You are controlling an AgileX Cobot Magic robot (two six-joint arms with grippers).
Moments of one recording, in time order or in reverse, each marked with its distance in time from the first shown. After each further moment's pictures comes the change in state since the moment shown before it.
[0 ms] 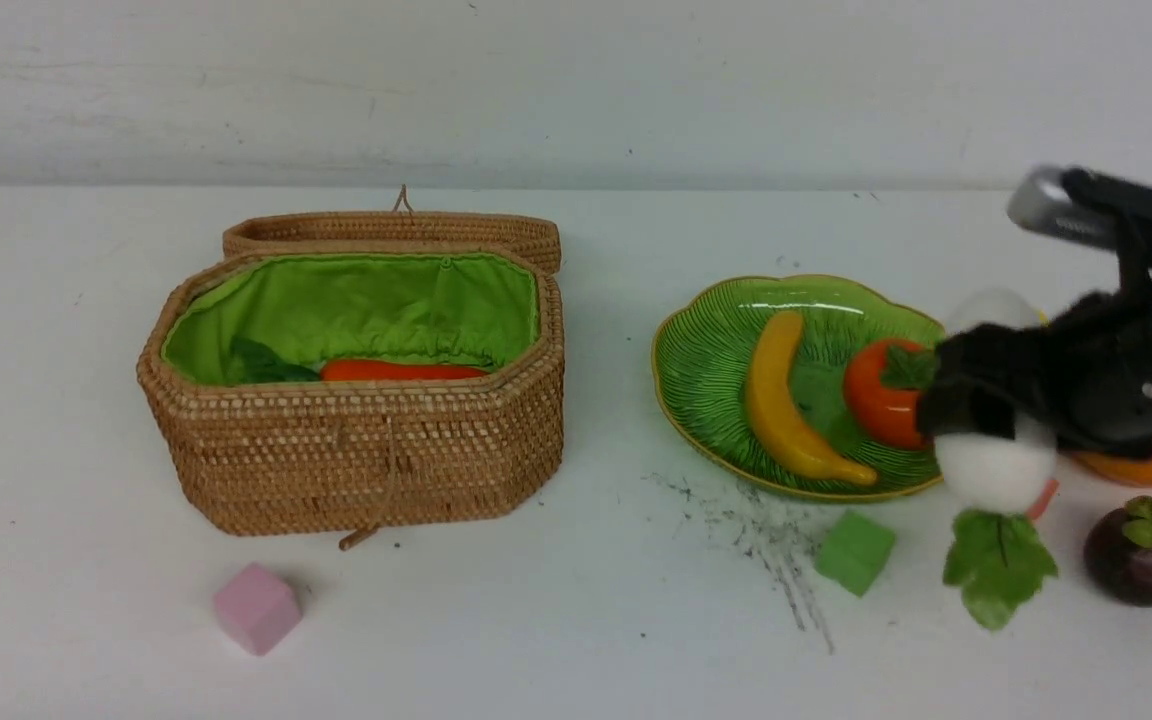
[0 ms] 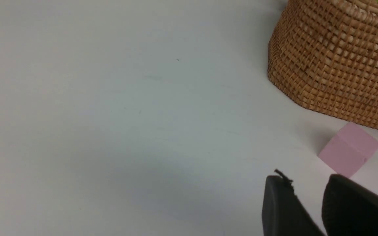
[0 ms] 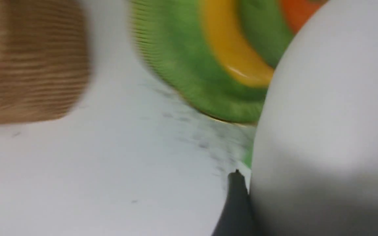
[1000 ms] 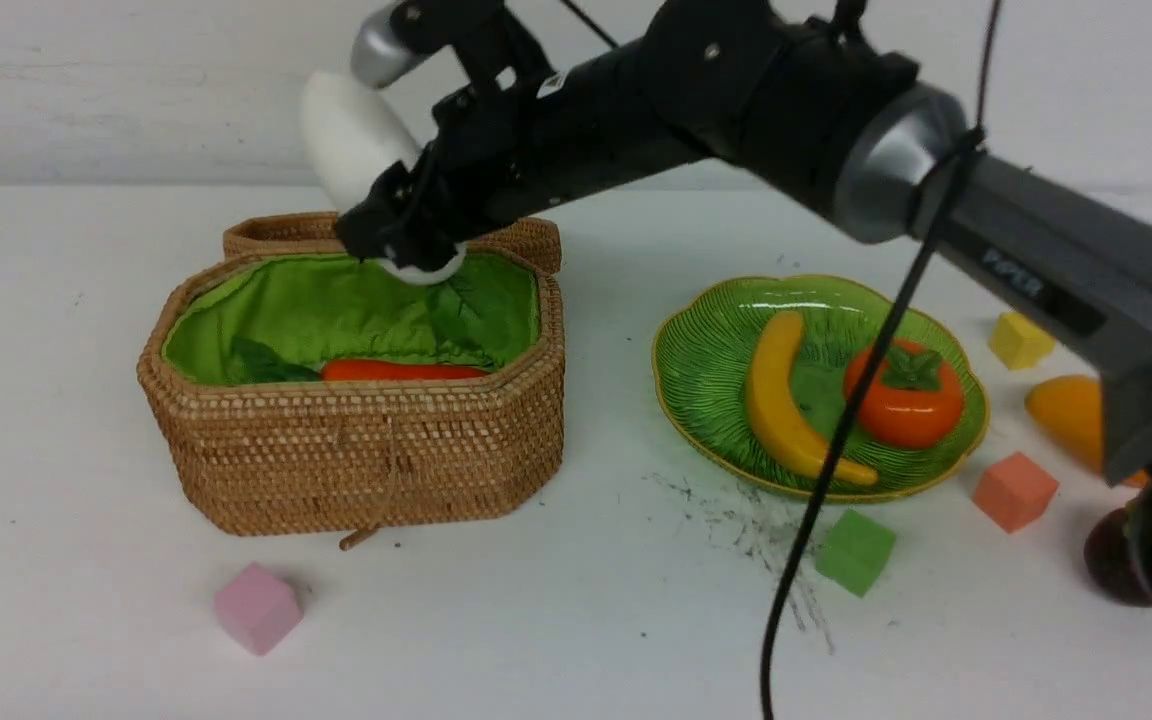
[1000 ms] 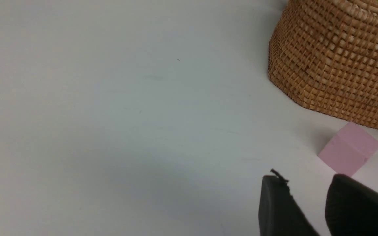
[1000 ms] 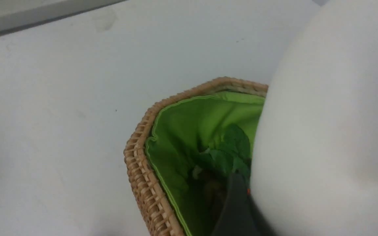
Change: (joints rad) right arm 0.341 0.826 -1.087 0.481 0.020 -0.986; left arm 0.000 0.000 0.000 0.000 0.000 0.000
